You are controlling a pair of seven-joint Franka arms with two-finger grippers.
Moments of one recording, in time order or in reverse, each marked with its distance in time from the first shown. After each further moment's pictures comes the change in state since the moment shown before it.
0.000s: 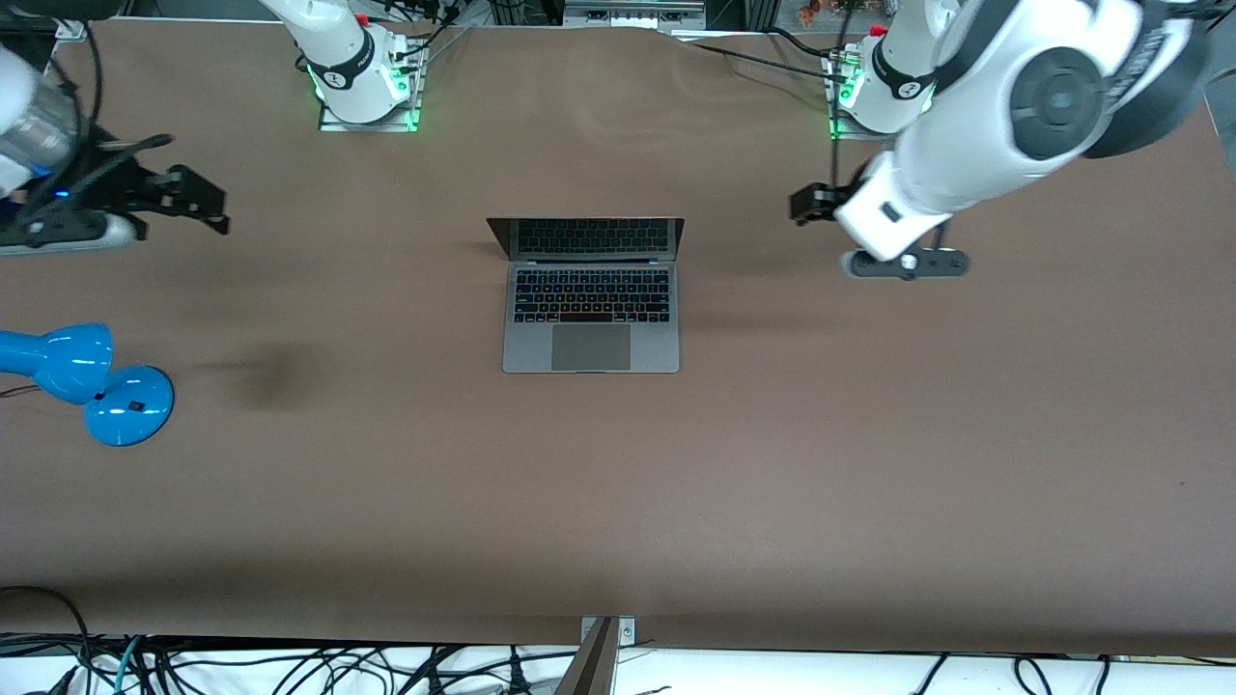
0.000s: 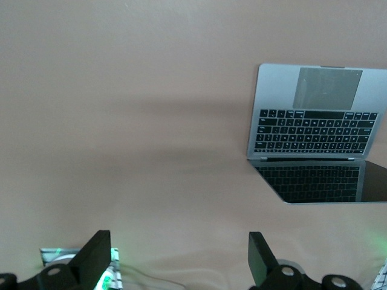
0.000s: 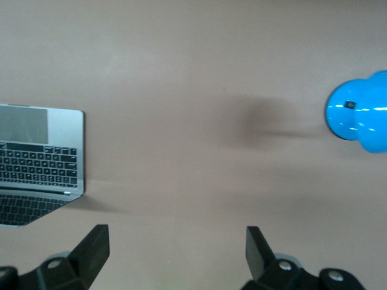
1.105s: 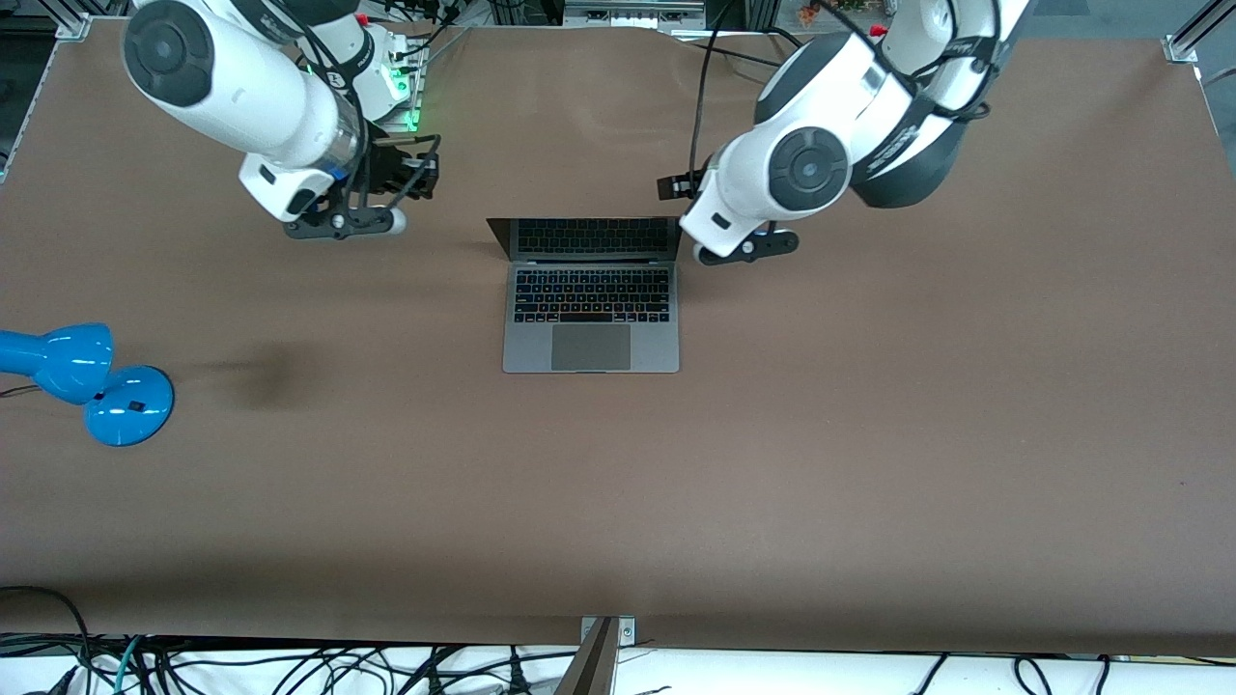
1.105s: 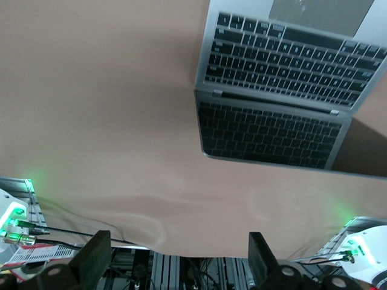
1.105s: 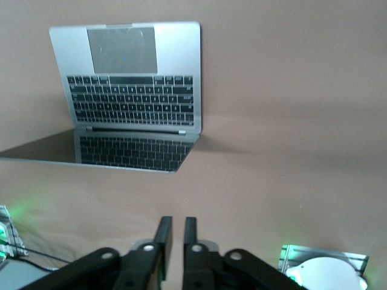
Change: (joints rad) left arm -0.151 0.152 -0.074 -0.056 -0.161 0.072 -0.297; right arm 0.027 0.072 0.300 -0.105 0.251 -0.009 0.364
